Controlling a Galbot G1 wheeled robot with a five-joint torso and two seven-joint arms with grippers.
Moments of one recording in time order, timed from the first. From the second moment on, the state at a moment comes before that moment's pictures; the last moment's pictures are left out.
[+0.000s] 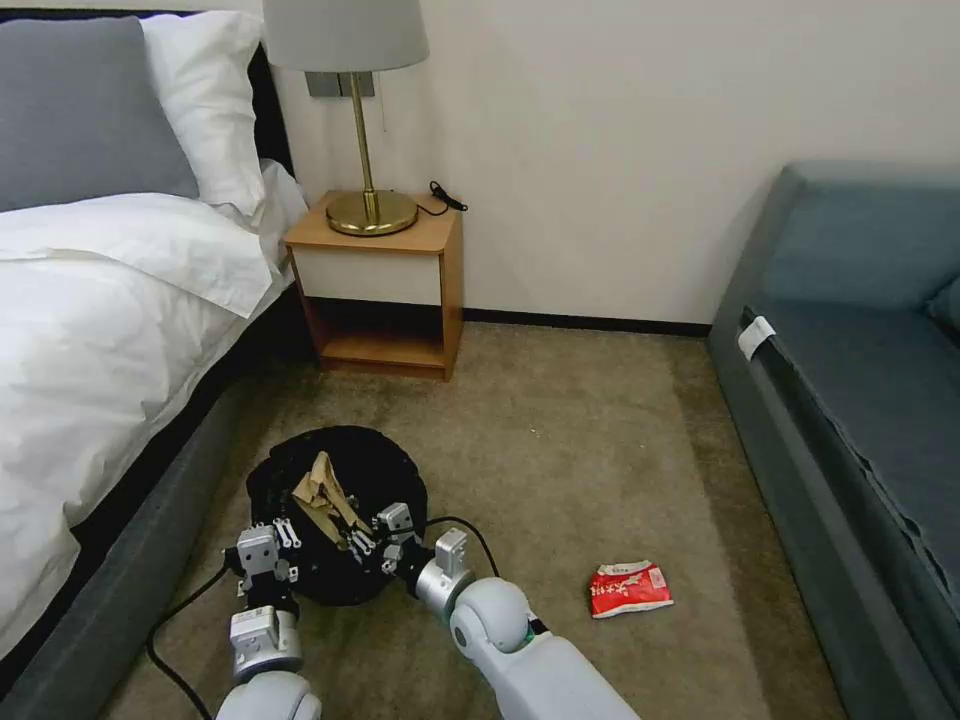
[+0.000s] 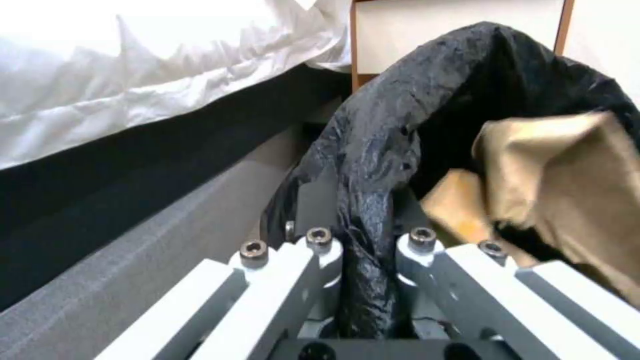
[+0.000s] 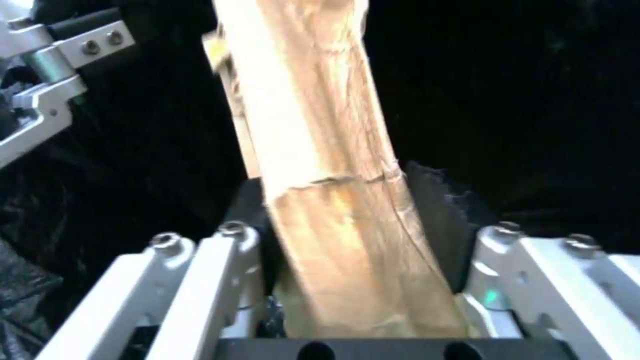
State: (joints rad) left arm 1.57 -1.35 -0.47 -1.87 -0.07 -0.18 -0.45; right arm -1.03 1.56 -0.13 1.37 0.31 -0.07 -0.29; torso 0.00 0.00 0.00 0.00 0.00
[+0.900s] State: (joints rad) left arm 1.57 -1.34 -0.47 -1.85 -0.07 -0.20 -0.45; right arm -1.02 1.48 -0.02 1.44 0.31 -0.09 -0.28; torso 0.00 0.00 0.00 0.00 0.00
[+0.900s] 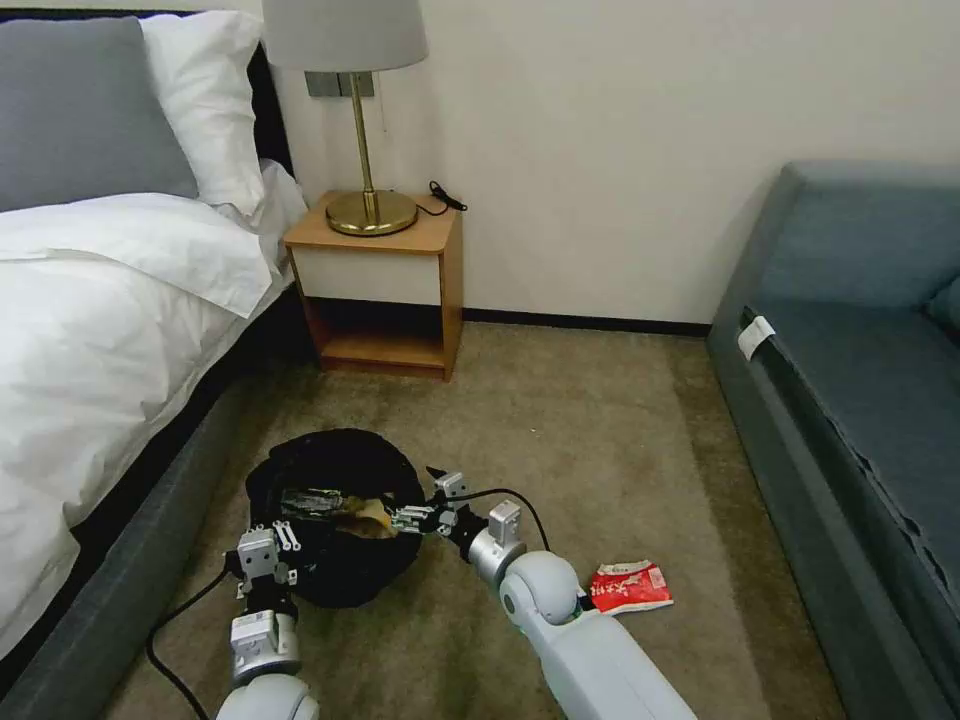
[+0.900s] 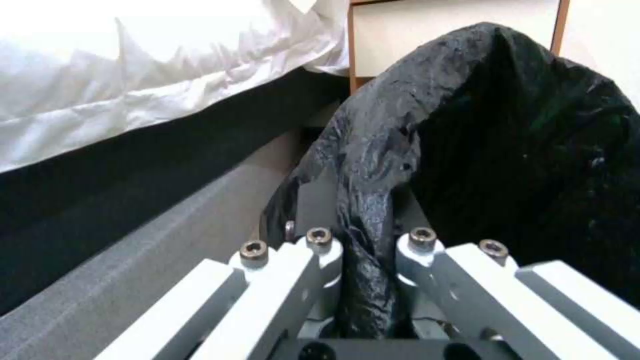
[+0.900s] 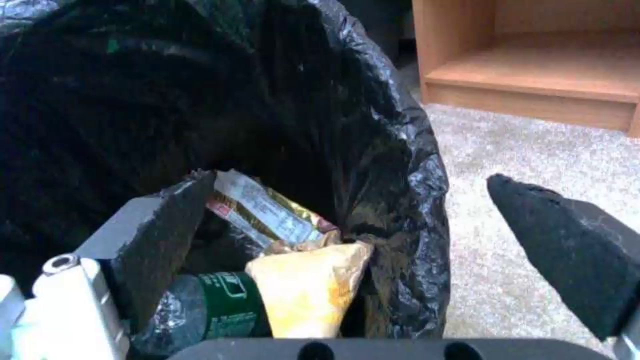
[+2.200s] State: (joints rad) left arm 1.59 -1.25 -0.45 -1.88 -0.01 -0.15 -0.46; right arm -0.86 0.94 -0.27 1.45 0.66 -0.54 0.03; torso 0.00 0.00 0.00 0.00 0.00
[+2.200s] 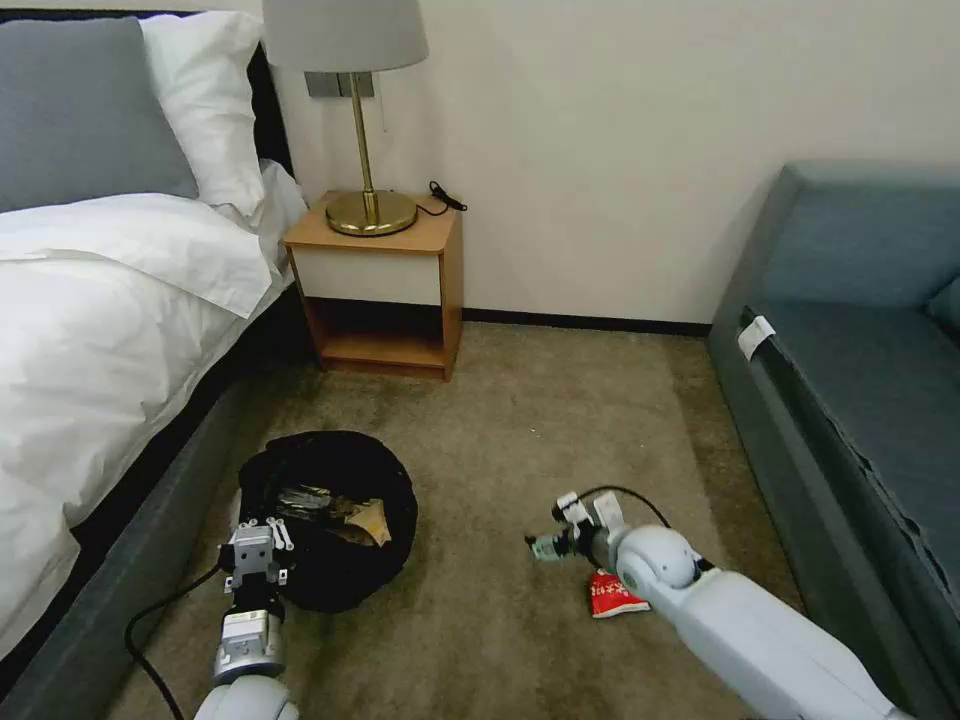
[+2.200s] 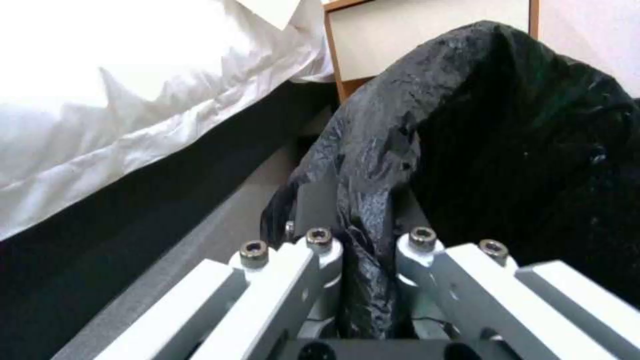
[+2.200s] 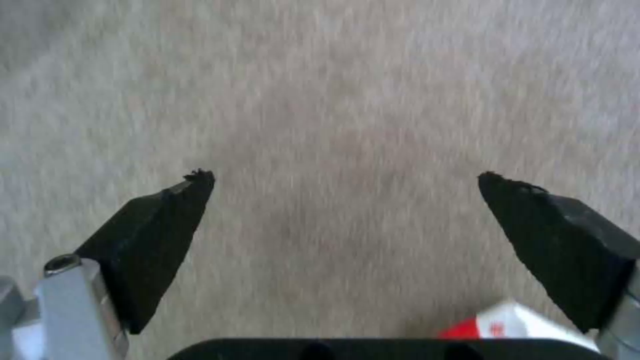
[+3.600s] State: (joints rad) left arm 1.61 -1.26 -0.42 -1.88 0.00 -0.16 -0.46; right arm -0.97 0.79 -0.21 1.42 0.28 -0.45 -0.26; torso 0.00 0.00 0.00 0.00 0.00
